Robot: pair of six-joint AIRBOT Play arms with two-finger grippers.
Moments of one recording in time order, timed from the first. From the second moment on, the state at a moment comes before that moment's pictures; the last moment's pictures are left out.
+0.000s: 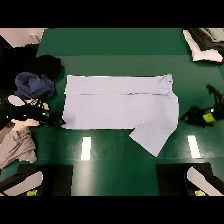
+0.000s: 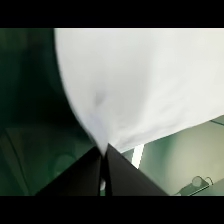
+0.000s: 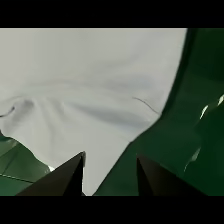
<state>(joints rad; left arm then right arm) 0.17 -1.20 0.73 1.00 -1.17 -1.22 -0.46 -1.02 0.79 -1.12 1.48 1.39</state>
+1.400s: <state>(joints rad) 0.17 -0.92 0.76 1.05 -1.41 -1.24 -0.35 -0.76 0.68 -1.32 1.61 1.42</state>
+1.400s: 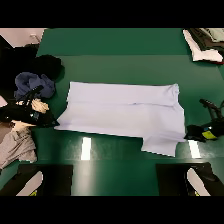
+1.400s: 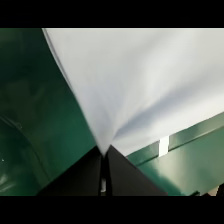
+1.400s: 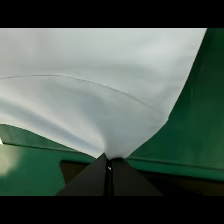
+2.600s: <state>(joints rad) 0.11 -1.35 1.08 0.94 -0.99 -1.33 -0.22 -1.25 1.14 -1.22 1.33 1.44</state>
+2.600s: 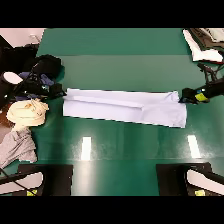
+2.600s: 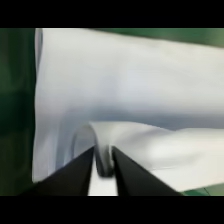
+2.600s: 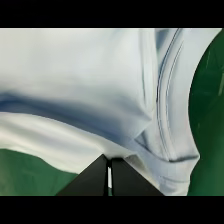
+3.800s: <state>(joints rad) -0.14 -1.44 1.24 0.94 -1.11 -1.34 -0.54 -1.58 1.05 -0.82 1.41 1.02</state>
